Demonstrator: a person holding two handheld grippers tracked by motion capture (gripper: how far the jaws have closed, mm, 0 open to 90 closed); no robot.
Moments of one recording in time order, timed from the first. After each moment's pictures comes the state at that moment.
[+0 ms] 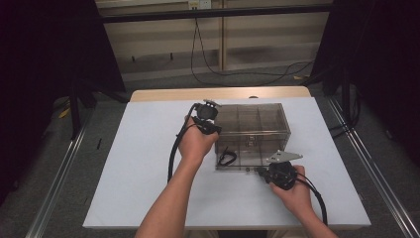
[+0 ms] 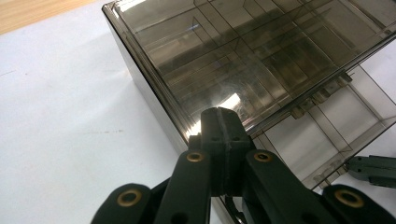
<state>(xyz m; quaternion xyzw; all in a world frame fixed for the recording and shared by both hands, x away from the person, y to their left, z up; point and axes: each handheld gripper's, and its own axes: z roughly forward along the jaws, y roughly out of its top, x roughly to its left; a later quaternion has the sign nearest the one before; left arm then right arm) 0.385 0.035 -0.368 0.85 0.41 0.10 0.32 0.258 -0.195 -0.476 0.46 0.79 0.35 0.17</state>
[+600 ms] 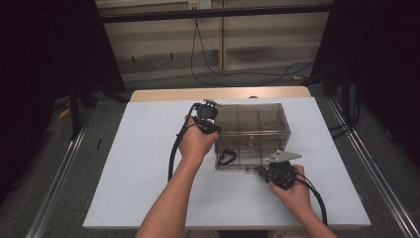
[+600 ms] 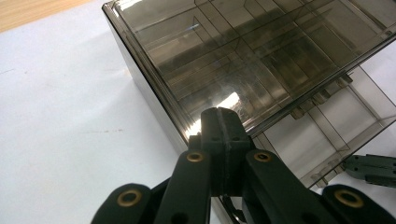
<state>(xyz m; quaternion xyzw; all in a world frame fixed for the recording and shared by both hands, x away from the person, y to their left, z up) 0.386 0.035 -0.368 0.85 0.42 0.09 0.32 0.259 -0.194 -0.477 0.46 0.80 0.35 0.18</state>
